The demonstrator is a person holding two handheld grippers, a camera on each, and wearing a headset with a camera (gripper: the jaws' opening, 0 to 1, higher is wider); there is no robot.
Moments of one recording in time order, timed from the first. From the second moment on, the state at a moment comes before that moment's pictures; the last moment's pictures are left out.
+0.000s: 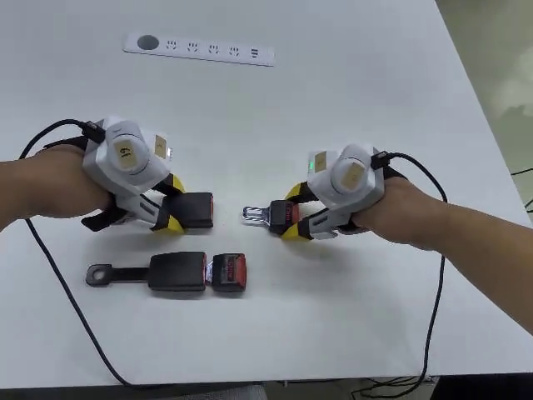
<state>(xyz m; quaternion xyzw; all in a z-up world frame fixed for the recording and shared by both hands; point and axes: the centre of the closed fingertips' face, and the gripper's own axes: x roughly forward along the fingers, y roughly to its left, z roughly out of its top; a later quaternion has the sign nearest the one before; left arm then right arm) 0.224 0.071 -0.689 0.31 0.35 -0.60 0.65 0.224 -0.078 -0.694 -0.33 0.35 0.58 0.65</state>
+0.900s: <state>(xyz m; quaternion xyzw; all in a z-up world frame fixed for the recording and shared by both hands) 0.228 0.074 -0.691 0.30 0.36 -0.59 0.66 0.225 -0.108 -0.694 -0.35 0.38 0.55 0.66</state>
